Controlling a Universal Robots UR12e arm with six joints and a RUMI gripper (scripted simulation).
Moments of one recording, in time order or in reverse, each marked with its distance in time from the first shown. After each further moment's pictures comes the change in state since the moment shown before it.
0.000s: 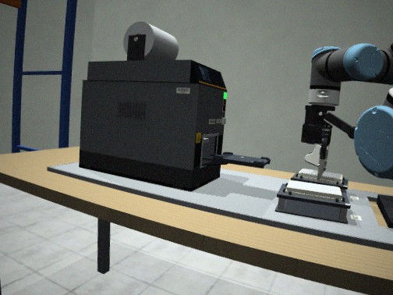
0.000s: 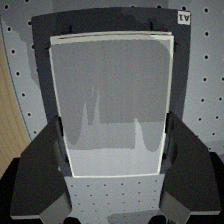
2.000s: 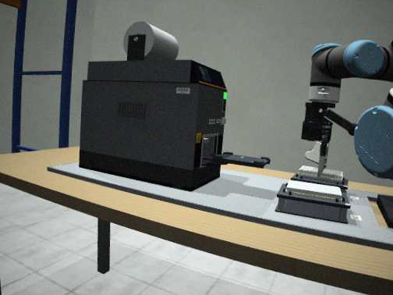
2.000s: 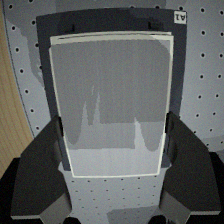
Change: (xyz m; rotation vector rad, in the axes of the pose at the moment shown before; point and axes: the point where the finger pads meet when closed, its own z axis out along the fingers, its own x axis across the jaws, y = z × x) arm 0.000 0.000 -0.009 0.000 0.000 0.000
